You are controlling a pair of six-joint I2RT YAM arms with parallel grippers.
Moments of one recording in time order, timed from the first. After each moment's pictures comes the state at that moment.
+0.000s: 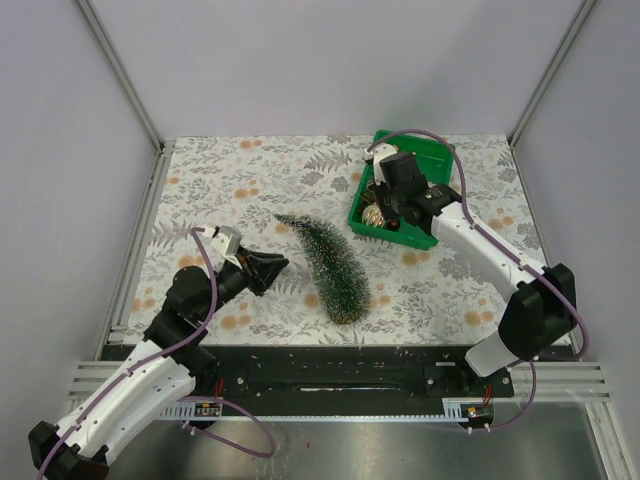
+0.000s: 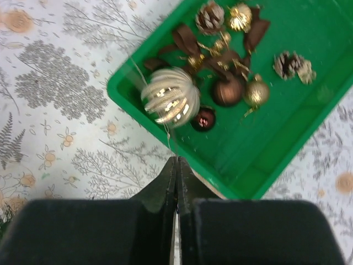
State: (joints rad) left arm -0.59 0.50 0.40 0.09 0.21 -0.38; right arm 0.54 1.56 1.37 -0.54 0.18 -0.06
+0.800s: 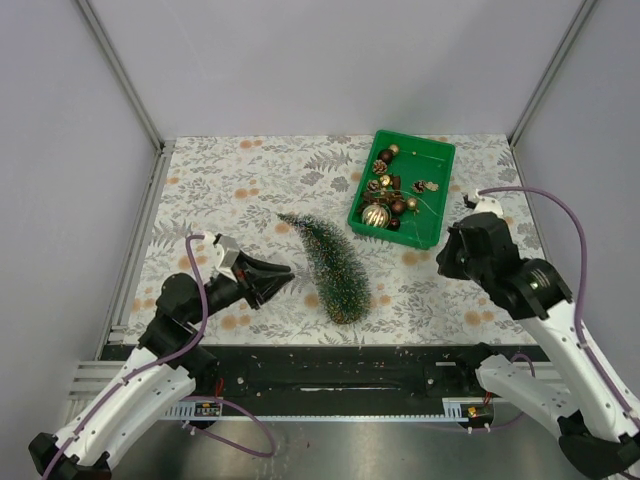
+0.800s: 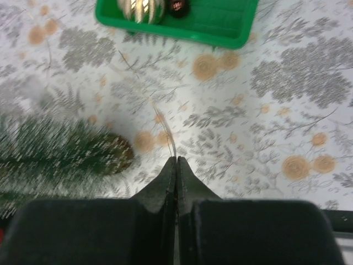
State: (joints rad) left arm -0.58 0.42 0.39 0.13 0.45 -0.37; right arm 0.52 0.87 1.10 -0.98 0.29 0.54
